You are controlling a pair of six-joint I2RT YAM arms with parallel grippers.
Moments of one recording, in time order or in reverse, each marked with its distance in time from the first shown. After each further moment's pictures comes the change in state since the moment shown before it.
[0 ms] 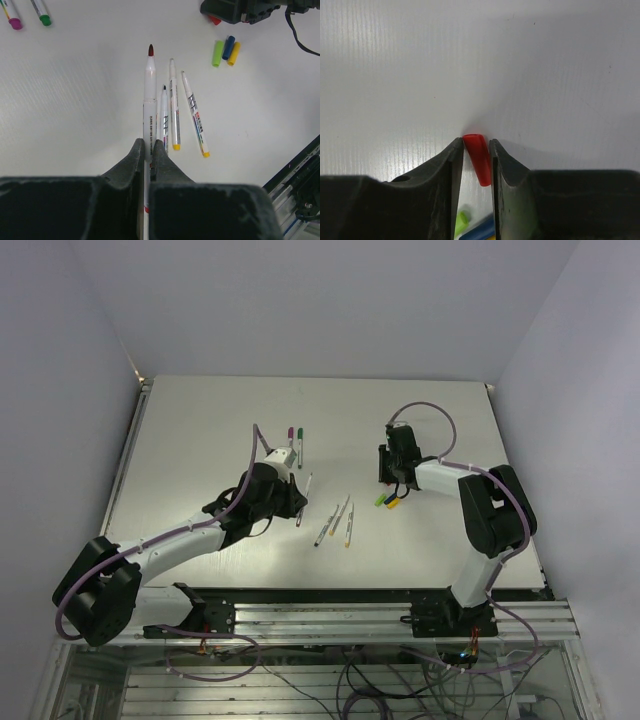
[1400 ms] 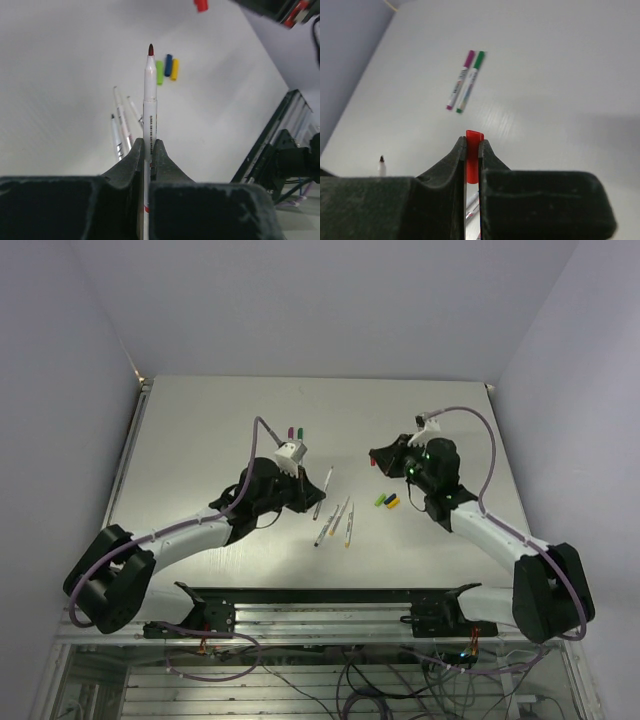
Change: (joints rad) left arm 0.010 0.072 0.008 0.211 0.186 0.022; right arm -0.001 -0.521 -0.270 0.340 -0.308 0.203
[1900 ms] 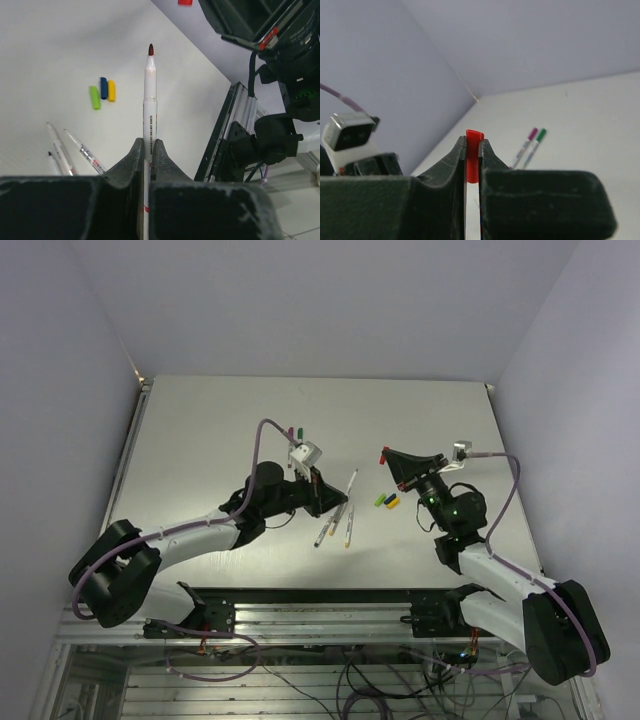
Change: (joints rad) left arm -0.071 0.042 -0.002 0.267 0.159 -0.046; right arm 0.007 -0.256 -0.415 0.731 -0.010 0.207
